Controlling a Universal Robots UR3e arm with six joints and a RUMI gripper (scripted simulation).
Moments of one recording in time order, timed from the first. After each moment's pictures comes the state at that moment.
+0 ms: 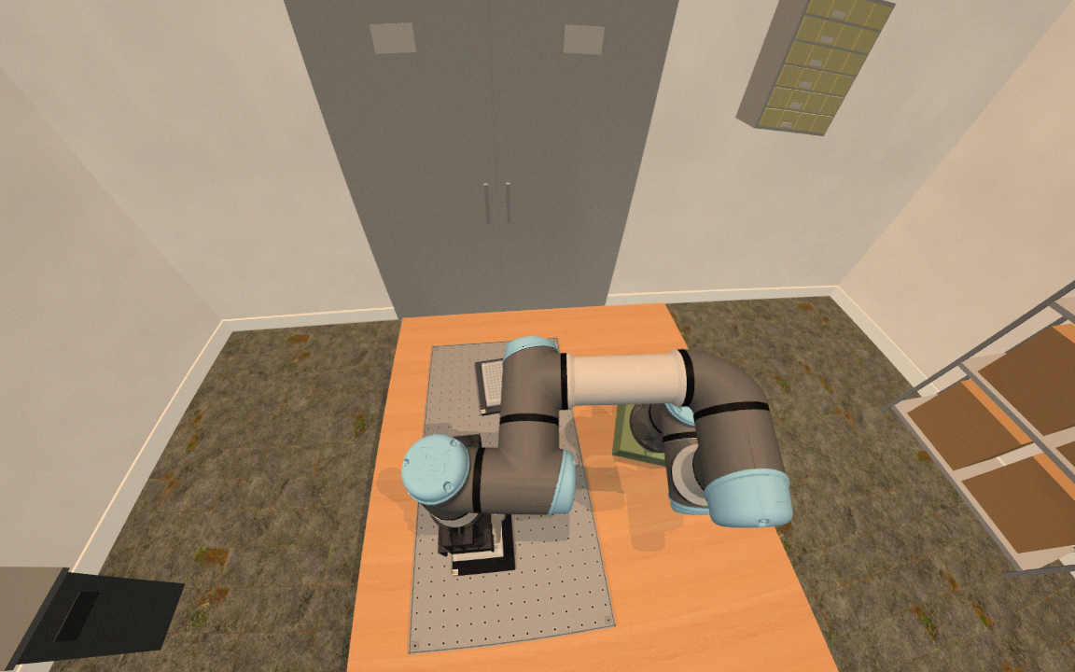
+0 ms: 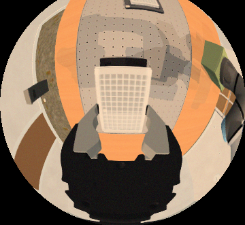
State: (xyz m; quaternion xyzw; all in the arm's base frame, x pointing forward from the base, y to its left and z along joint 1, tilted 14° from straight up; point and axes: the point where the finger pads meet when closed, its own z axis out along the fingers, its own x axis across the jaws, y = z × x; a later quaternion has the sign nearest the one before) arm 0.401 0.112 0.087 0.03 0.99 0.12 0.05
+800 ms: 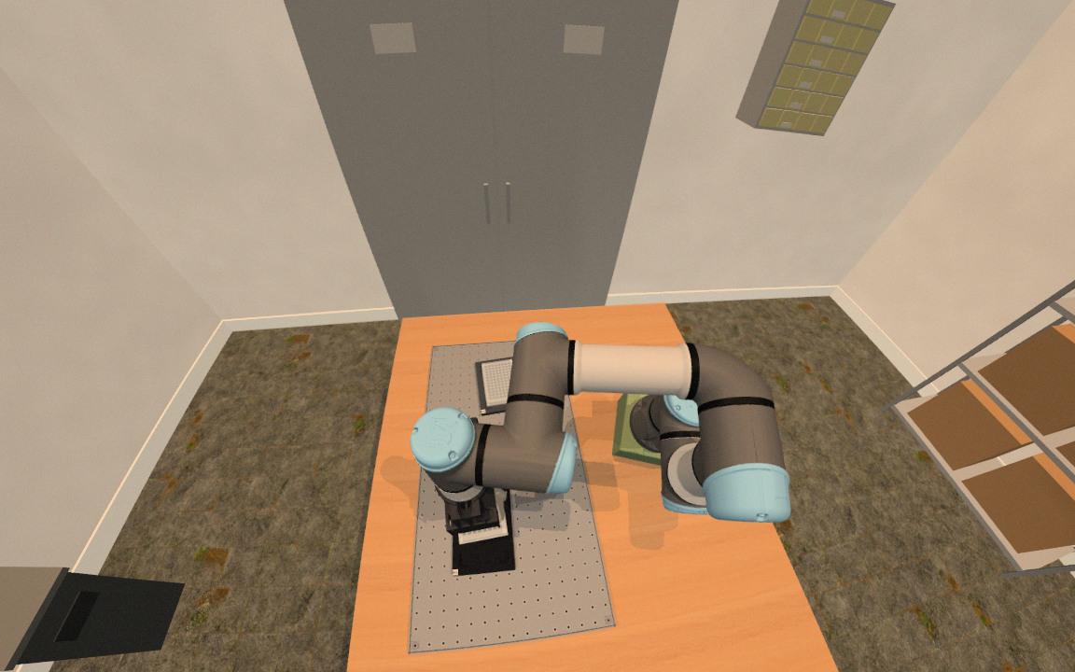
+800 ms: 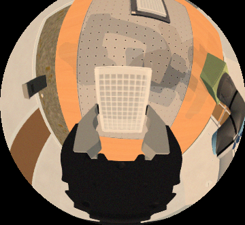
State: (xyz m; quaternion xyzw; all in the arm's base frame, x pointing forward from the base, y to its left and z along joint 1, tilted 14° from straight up) arm 0.394 0.084 0.080 -0.01 0.99 0.11 0.05
